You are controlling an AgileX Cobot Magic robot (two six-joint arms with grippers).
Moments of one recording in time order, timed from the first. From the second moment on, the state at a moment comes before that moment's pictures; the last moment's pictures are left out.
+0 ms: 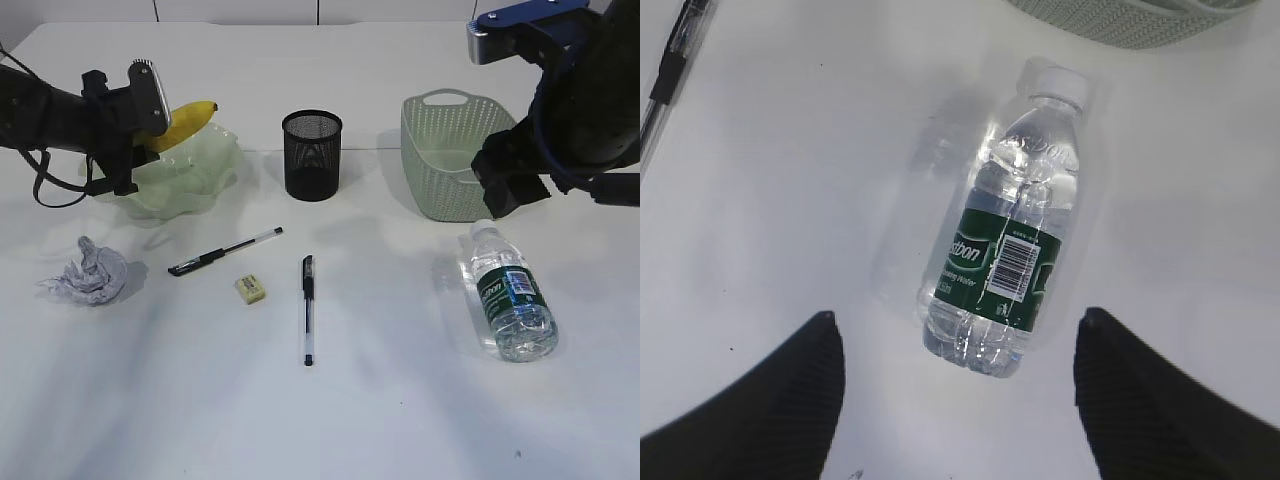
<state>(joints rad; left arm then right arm) -0.12 2.17 -1.47 1.84 -0.12 -0.70 0.39 1.55 -1.28 -0.20 1.01 0.13</state>
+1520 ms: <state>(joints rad) -0.12 2.01 -1.47 1.50 -0.10 -0.91 0.39 1.55 -1.28 -0.20 1.02 0.13</state>
